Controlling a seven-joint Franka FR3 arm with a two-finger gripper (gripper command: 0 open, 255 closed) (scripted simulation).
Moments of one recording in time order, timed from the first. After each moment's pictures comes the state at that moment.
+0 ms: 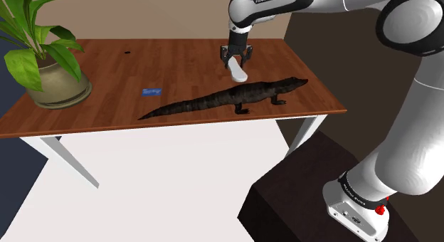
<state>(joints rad) 0.01 0.34 0.05 -1.64 0.00 1.98 0.48</state>
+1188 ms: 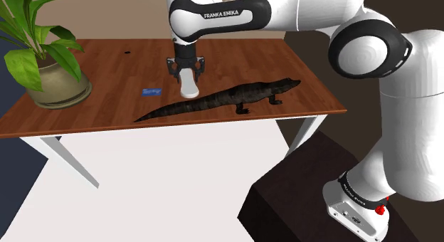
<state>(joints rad) 0.29 0.61 0.14 -1.22 -0.06 1.83 0.84</state>
